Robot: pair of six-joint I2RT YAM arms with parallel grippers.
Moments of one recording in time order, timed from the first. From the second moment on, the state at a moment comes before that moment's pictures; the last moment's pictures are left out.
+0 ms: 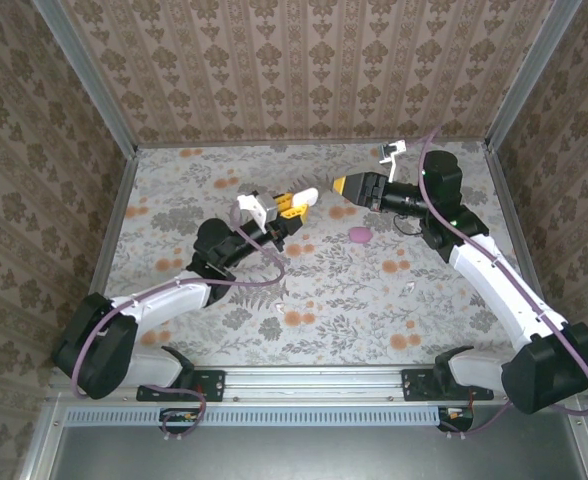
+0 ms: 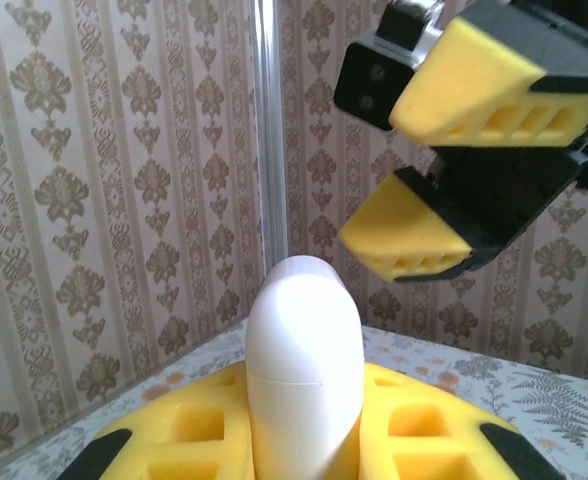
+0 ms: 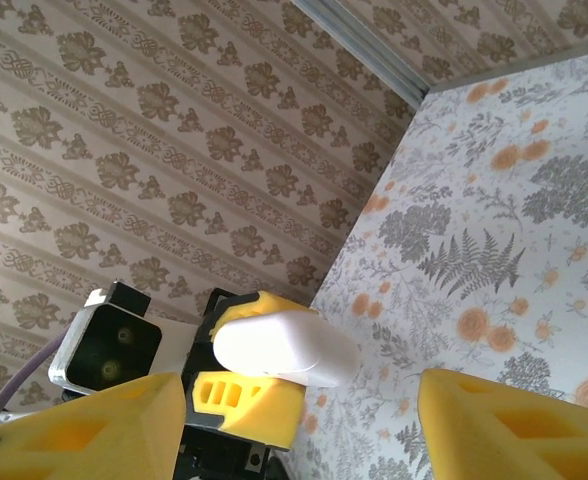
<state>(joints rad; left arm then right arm) -0.68 1.32 0.62 0.96 0.42 -0.07 0.28 1.24 1.09 -0.04 -0.79 0.76</state>
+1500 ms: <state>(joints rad) -0.68 1.38 0.62 1.04 0.44 -0.10 0.37 1.48 1.20 -0.02 -0.95 1.07</state>
